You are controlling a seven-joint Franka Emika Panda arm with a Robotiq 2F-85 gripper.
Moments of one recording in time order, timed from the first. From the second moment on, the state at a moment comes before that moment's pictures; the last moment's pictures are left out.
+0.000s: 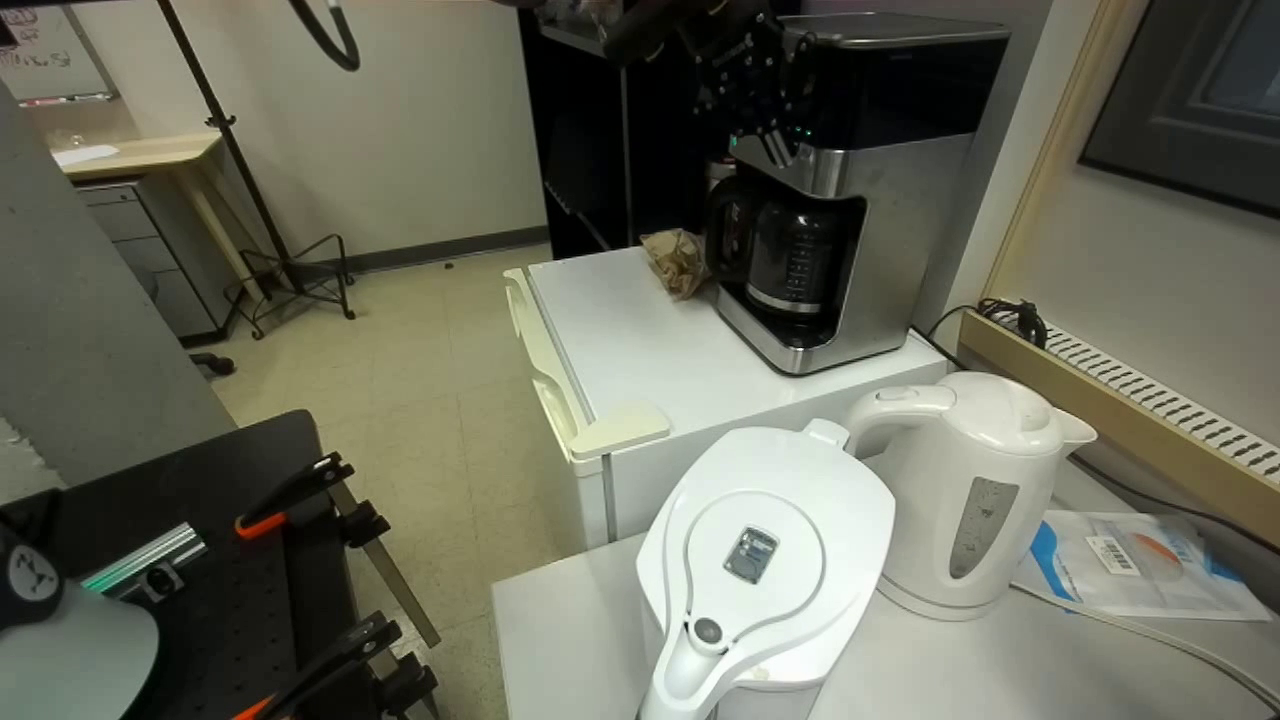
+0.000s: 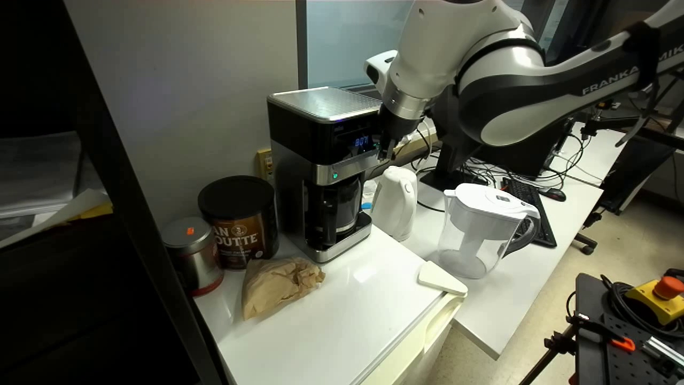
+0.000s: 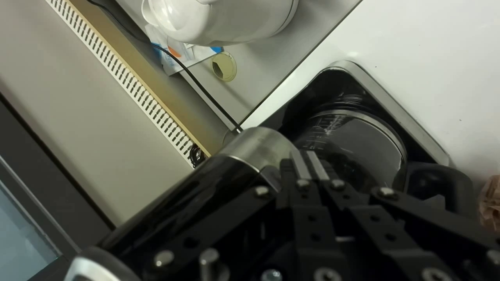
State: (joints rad) arm 0.09 0.25 0.04 -1.90 -0.72 2.41 0.08
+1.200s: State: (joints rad) arm 0.11 0.00 0.05 -2.23 -0.92 2.49 0.09
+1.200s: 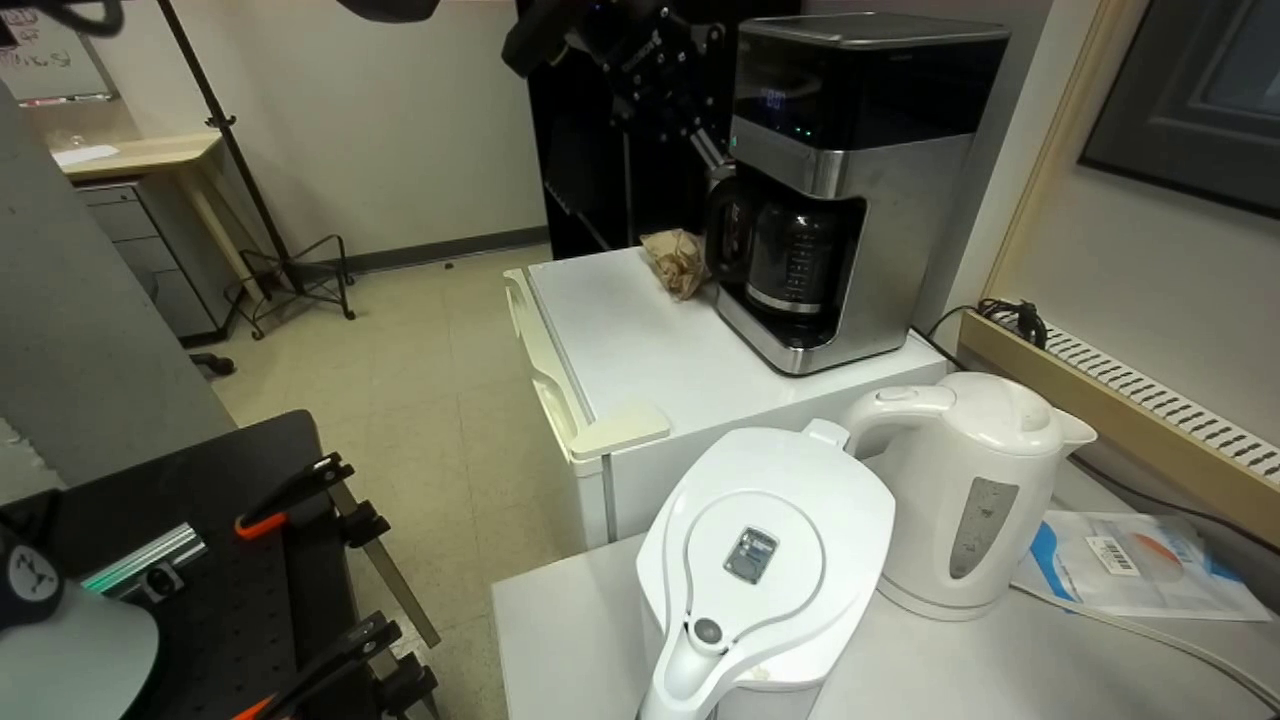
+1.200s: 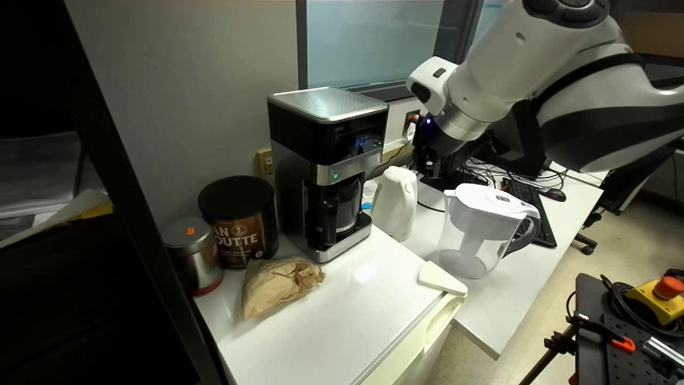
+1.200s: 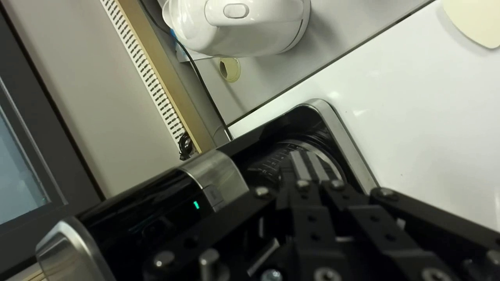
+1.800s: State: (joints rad) arm 0.11 -0.08 0.06 -2.32 -0.95 2.49 0.09
